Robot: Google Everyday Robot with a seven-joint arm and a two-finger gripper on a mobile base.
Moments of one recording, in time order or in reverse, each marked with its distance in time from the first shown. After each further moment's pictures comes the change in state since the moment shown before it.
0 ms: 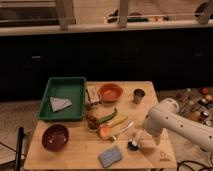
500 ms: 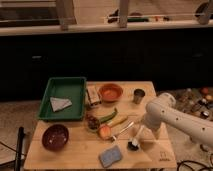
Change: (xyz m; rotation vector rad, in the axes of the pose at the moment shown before) arm 0.024 -0.015 0.003 -0.022 0.022 -0.024
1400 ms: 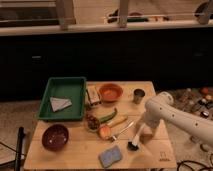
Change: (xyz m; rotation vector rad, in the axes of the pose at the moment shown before) arm 0.023 -0.006 0.030 -0.004 -0.015 0.019
